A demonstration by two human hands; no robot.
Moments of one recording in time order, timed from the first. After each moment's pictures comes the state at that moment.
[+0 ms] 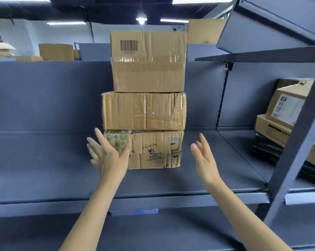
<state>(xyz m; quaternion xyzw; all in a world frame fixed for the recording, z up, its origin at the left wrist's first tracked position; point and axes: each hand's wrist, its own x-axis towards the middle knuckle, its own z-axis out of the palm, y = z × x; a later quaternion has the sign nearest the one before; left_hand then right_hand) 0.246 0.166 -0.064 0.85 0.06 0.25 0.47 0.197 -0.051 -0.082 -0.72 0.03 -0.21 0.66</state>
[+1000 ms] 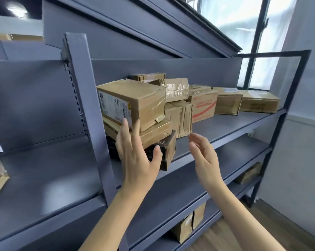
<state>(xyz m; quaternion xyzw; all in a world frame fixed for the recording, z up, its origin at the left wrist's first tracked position) 0.073 -0.254 -0.064 0.71 -0.39 0.28 0.51 -0.022 -0.384 -0.079 -0.71 0.16 -0.44 0.52</state>
